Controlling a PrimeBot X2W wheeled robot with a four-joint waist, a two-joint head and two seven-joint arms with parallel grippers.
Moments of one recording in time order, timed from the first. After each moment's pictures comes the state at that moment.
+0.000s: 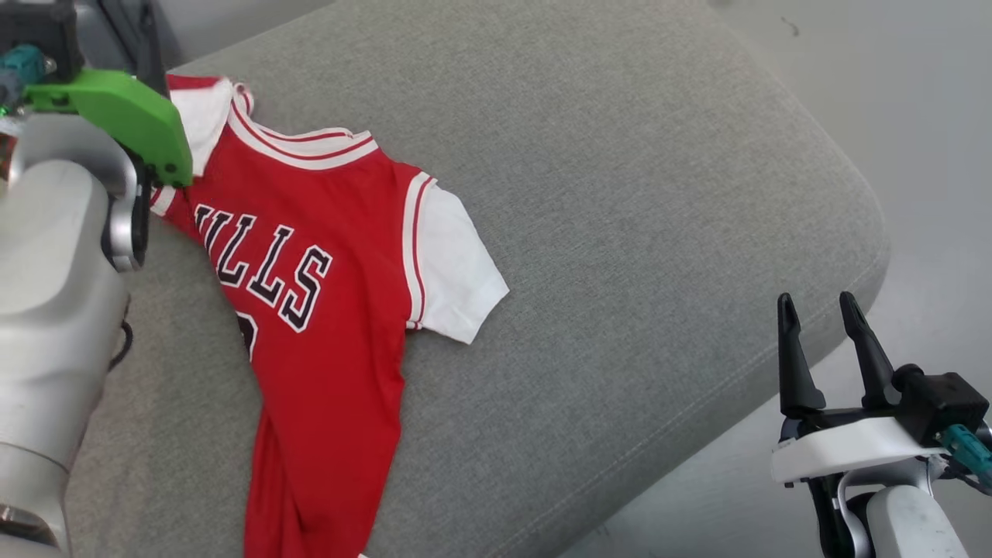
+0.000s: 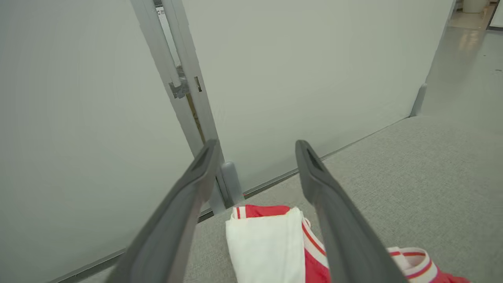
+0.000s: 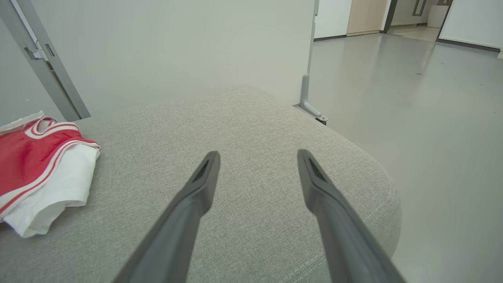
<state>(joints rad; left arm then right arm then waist) -1.08 0.40 -0.68 0.87 -0.64 0.15 -0.14 -0.06 -0.05 -0.05 0.12 0.19 0.13 -0.26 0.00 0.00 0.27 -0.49</state>
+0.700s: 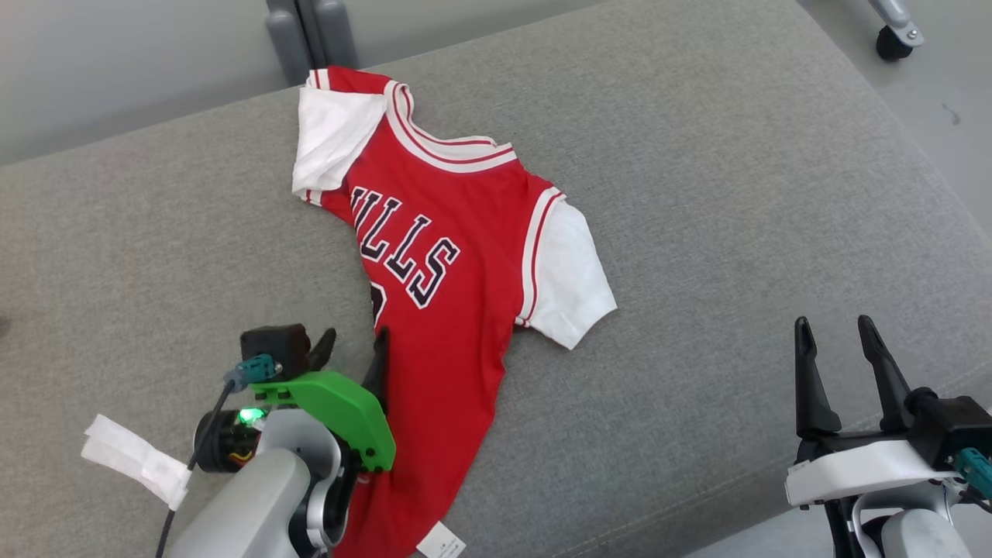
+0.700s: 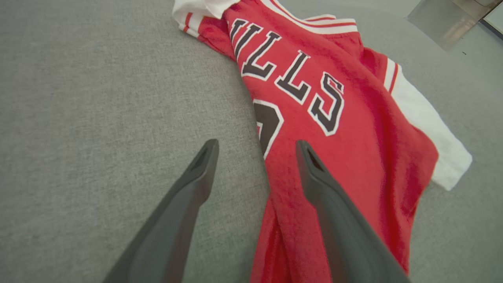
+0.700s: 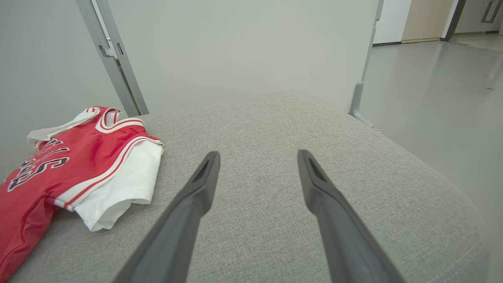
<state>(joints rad) -0.44 0.29 -0.71 0.42 -0.86 0.24 -0.05 0.00 -0.05 -0.09 0.10 0.15 0.13 -0.26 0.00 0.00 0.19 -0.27</state>
